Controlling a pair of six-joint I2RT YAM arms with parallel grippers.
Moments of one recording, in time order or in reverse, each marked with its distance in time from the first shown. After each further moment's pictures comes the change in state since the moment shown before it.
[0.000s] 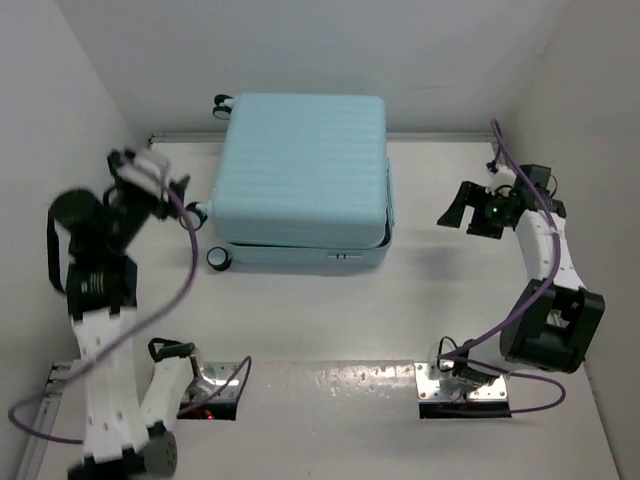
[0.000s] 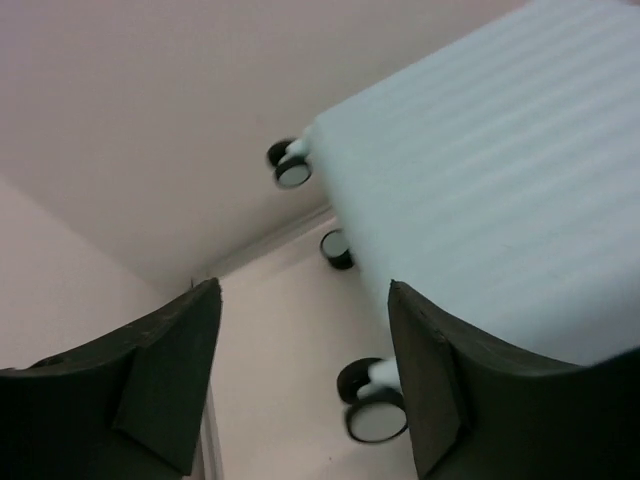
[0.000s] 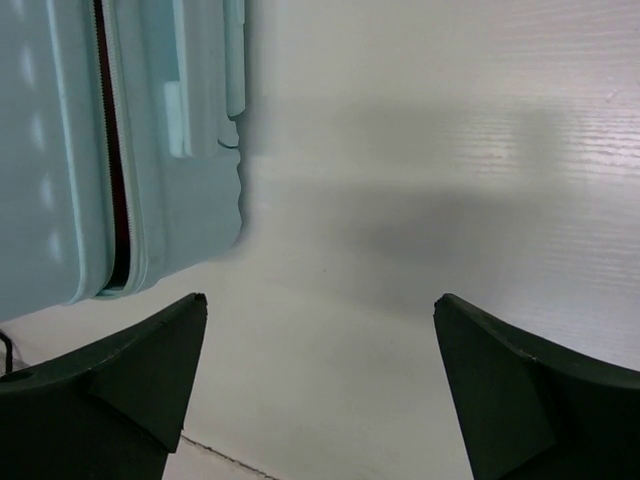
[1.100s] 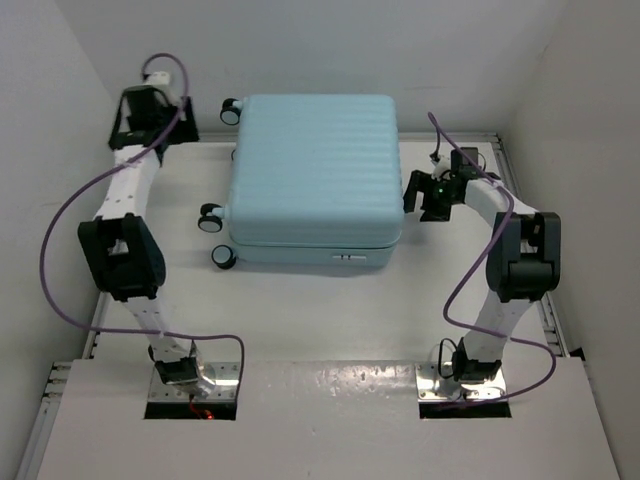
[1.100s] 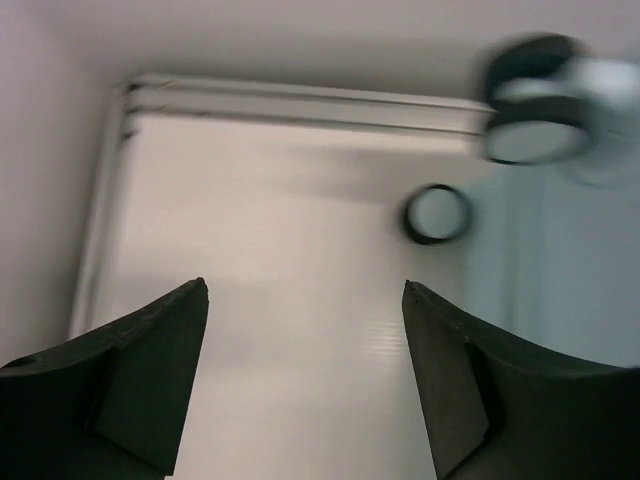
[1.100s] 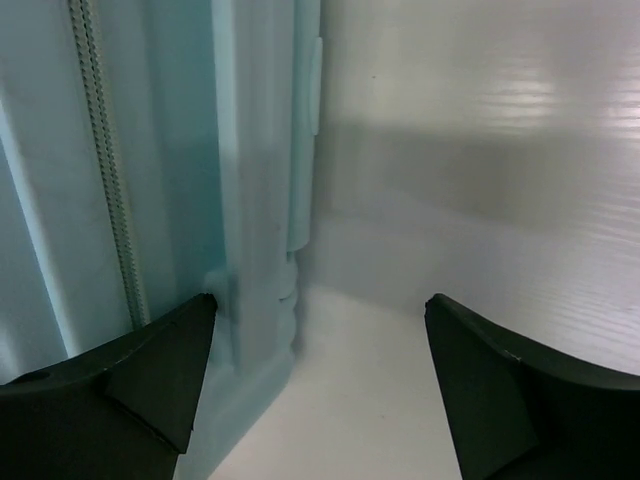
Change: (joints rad) left arm -0.109 1.154 0.666 0.030 -0.486 -0.356; right arm 0.276 0.458 0.203 0.205 0.089 0.159
